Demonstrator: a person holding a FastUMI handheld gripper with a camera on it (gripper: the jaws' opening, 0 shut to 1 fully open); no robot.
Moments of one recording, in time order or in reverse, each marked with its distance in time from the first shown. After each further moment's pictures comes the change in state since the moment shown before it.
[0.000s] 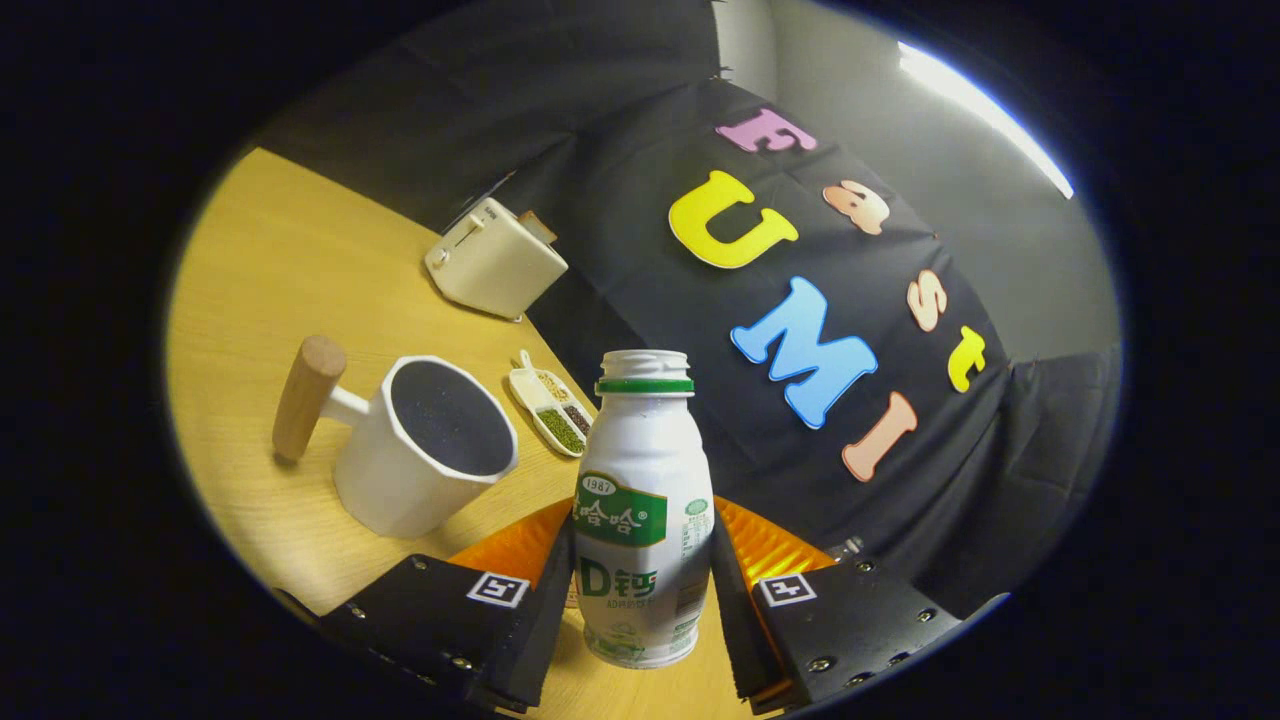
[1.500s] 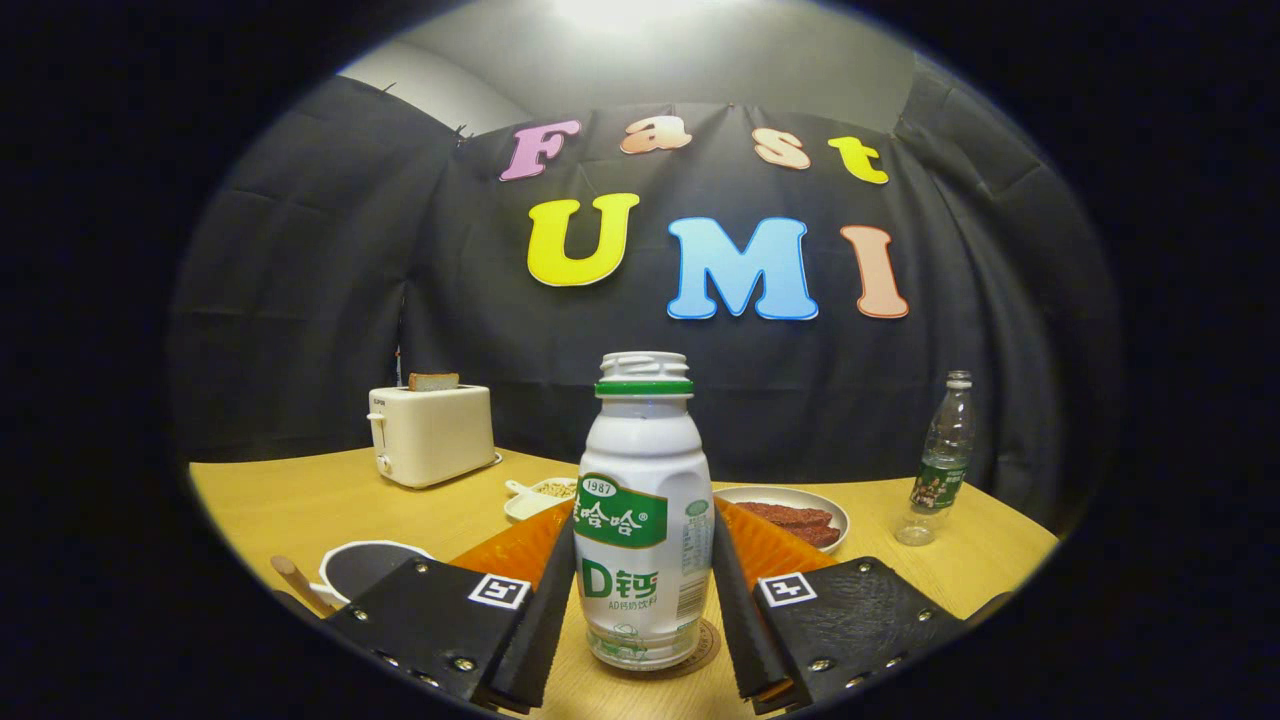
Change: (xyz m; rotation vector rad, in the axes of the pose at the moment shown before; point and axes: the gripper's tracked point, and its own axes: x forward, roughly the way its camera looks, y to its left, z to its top) arm 0.076 -0.029 -0.008 0.733 -0.138 0.063
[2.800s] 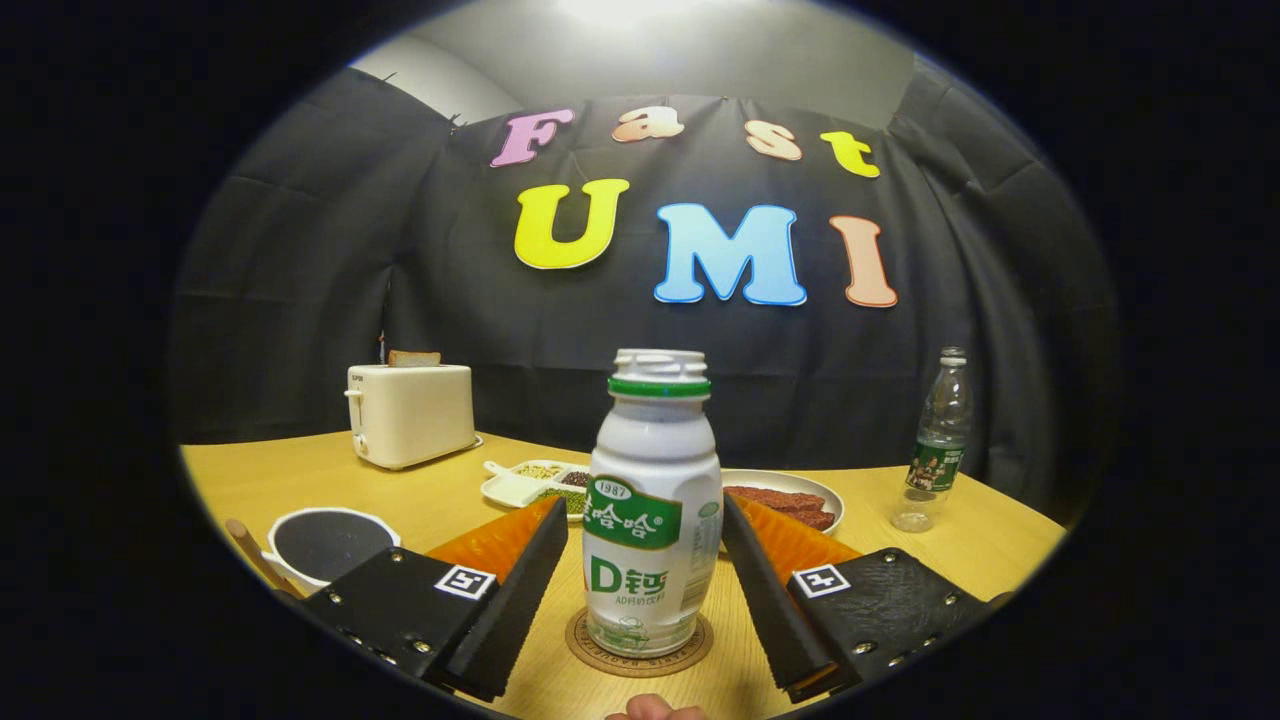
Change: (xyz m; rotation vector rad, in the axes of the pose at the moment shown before) arm -0.003 -0.013 -0.011 0.015 0.007 -0.063
